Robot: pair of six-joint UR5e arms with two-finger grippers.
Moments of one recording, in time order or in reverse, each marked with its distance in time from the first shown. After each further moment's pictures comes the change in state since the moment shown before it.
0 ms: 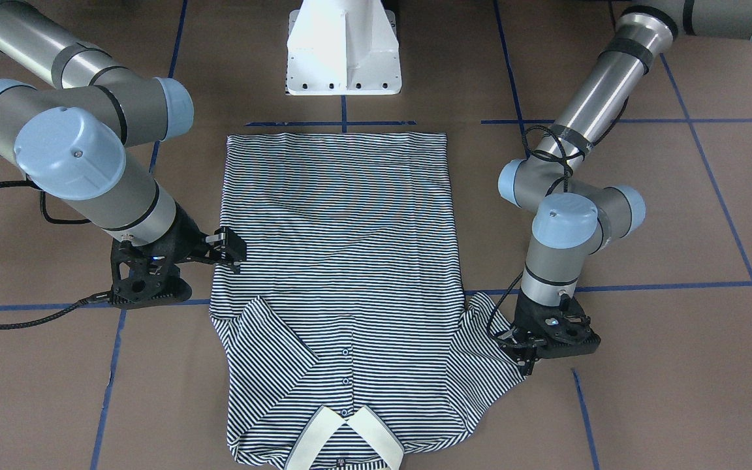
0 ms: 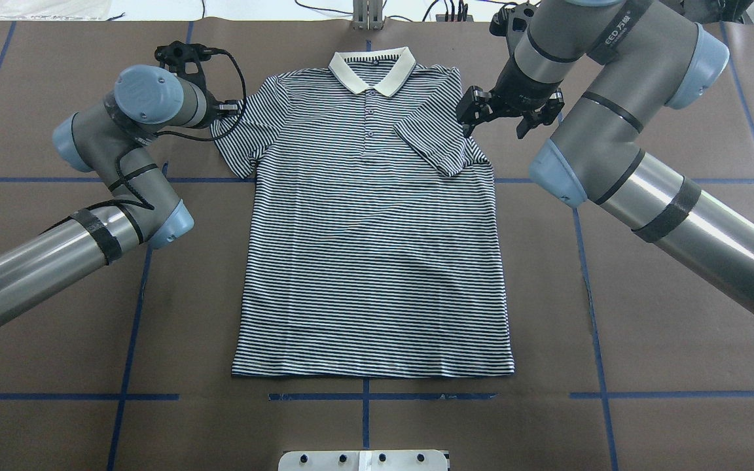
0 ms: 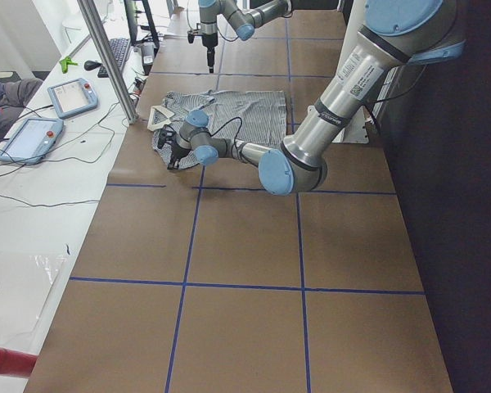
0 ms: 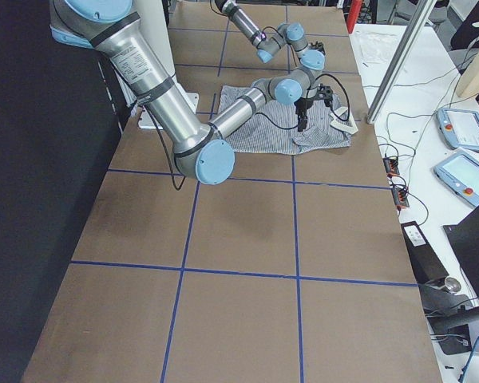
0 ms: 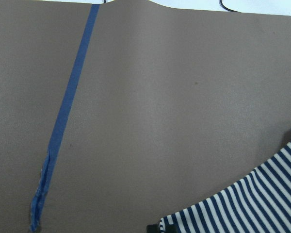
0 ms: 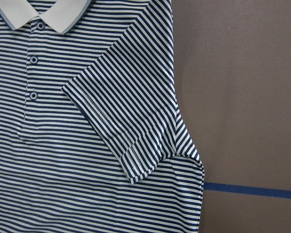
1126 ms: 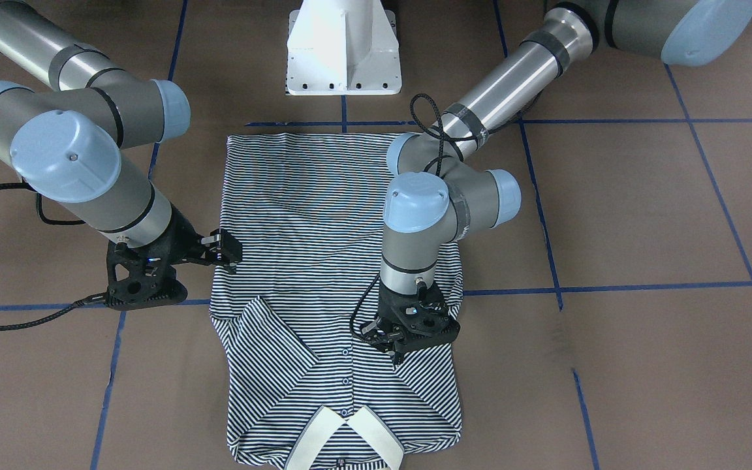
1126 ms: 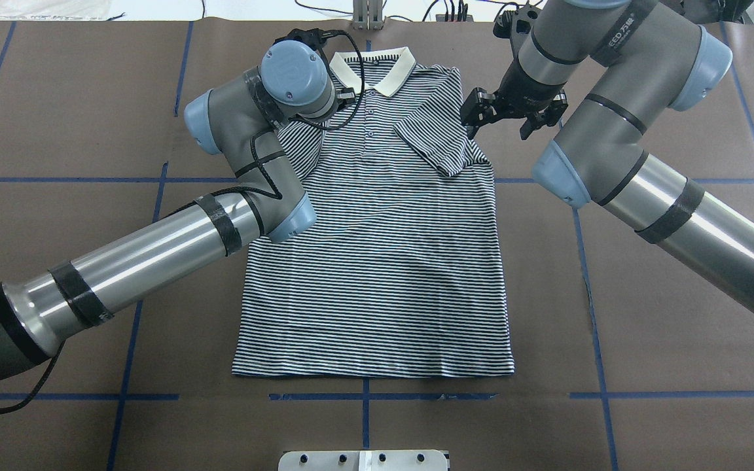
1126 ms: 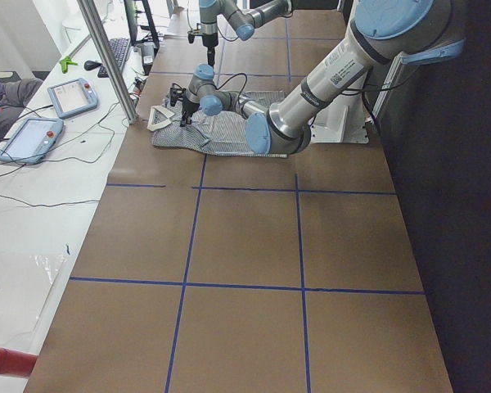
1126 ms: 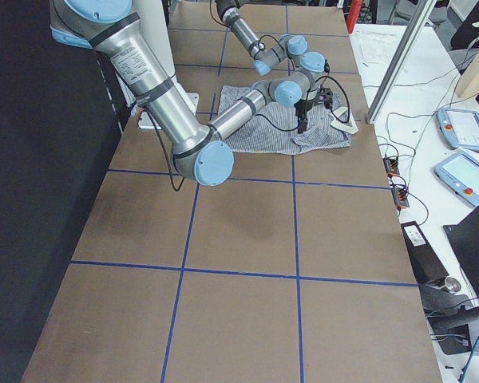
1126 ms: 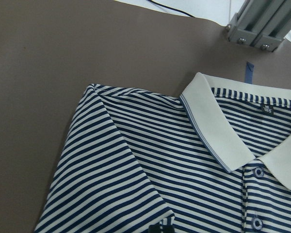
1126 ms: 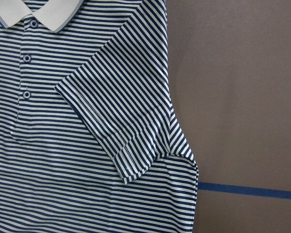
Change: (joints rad) left arm 0.108 -0.312 0.141 0.132 0.011 -0.243; right arm 0.002 -0.009 0.000 0.002 0.000 -0.006
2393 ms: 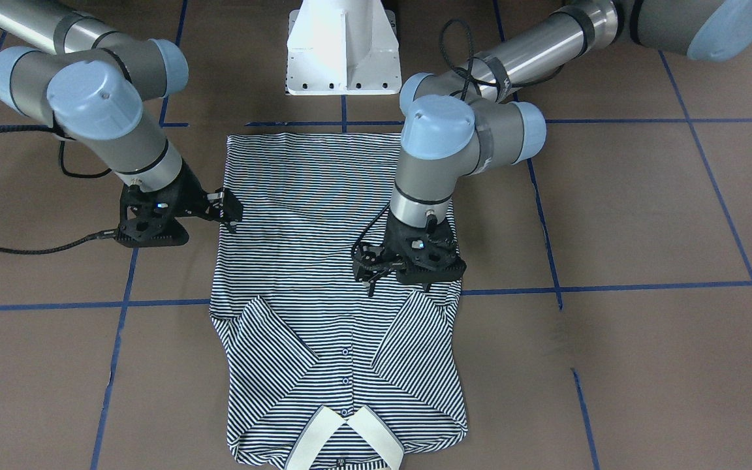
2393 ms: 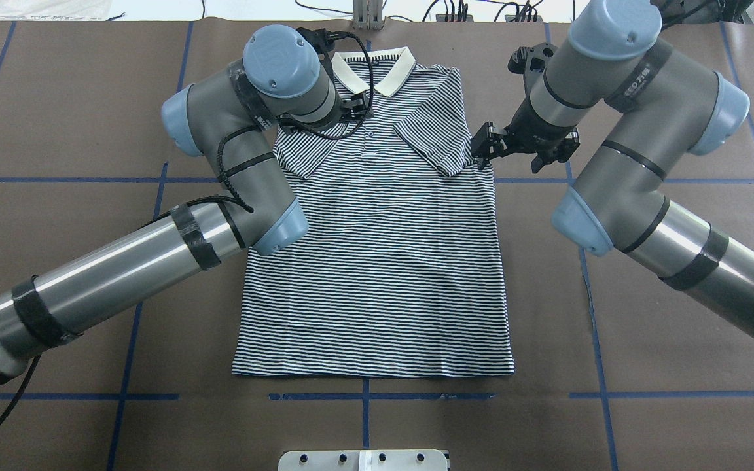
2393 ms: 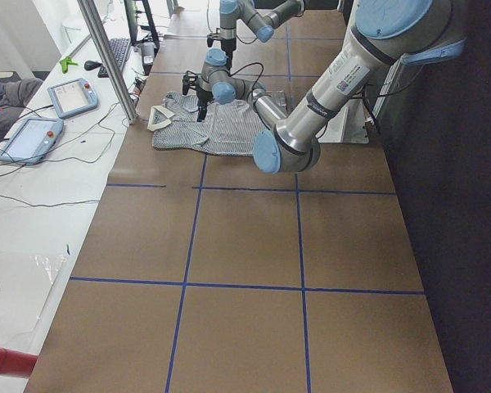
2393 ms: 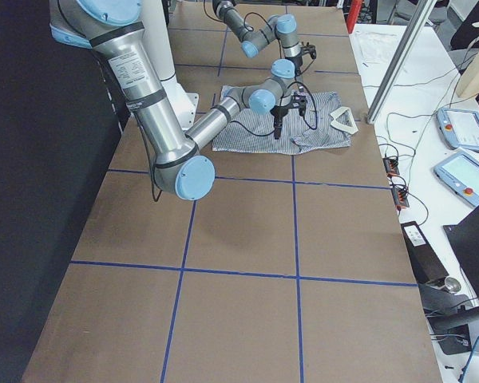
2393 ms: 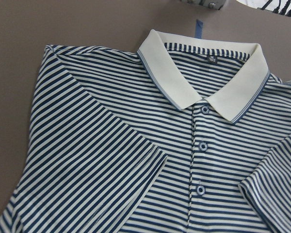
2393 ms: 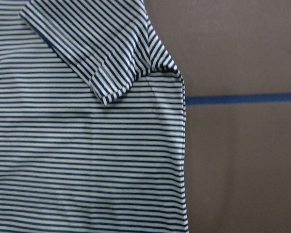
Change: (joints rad) left arm 0.002 0.237 -0.574 0.343 -0.147 0.121; right arm -0.174 -0.218 0.276 0.013 -0.153 0.259
